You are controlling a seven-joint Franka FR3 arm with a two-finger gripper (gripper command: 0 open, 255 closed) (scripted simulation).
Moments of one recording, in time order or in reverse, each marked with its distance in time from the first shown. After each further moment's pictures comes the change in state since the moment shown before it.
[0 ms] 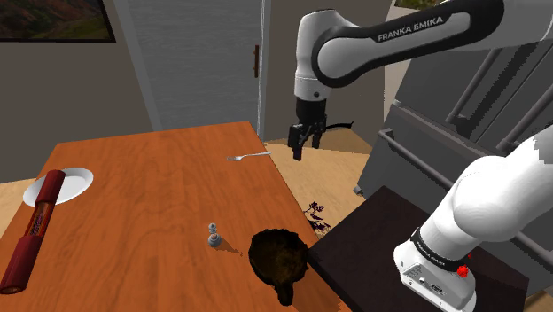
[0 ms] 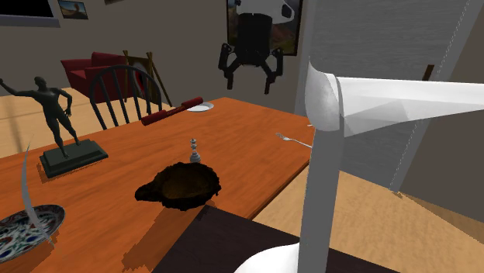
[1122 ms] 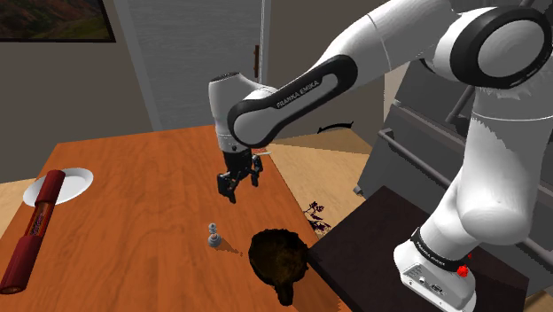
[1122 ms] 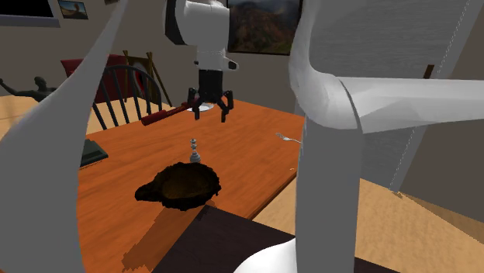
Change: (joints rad) arm 0.148 0.653 0.125 0.410 -0.218 0.177 0.341
